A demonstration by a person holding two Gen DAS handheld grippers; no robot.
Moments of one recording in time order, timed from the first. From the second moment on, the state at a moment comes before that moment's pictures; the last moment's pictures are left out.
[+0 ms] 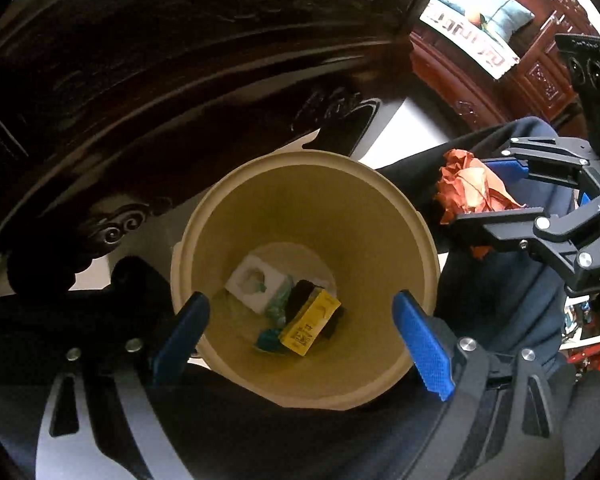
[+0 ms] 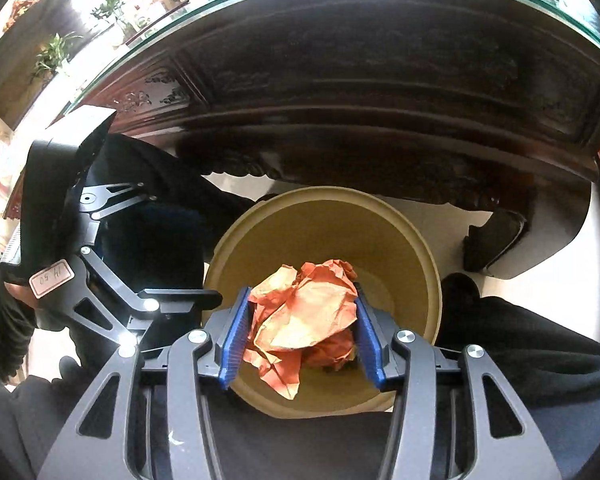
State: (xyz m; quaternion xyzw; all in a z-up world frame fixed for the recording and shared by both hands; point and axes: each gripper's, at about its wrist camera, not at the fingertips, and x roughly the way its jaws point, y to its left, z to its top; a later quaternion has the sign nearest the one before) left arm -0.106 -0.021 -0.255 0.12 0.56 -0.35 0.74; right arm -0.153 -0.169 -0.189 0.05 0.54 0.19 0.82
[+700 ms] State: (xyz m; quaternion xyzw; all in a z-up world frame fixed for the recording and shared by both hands) left arm -0.104 -0.008 -0.253 0.10 0.56 -0.35 0.75; right arm -0.157 -0.159 -0.188 0.03 0.55 0.19 0.81
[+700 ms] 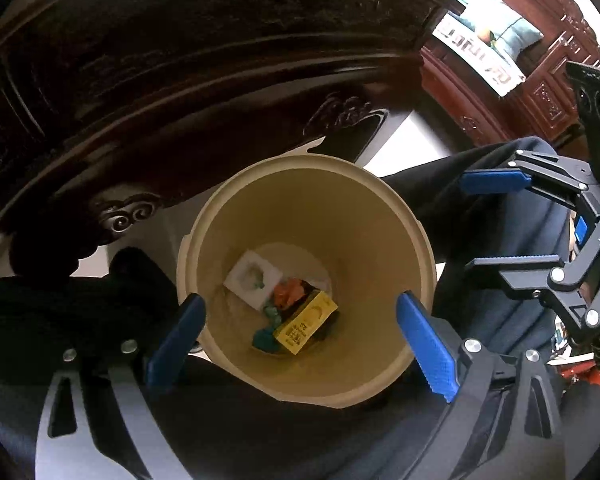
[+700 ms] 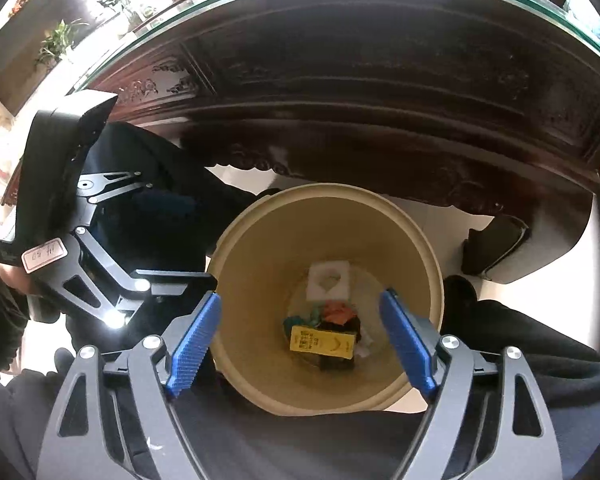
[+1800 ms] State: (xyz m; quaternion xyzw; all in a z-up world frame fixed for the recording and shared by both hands) left arm 0.051 0.011 -0.036 0.08 0.33 -0.23 0.91; right arm -0.034 -0.181 -0.014 0.02 0.33 0.18 0.93
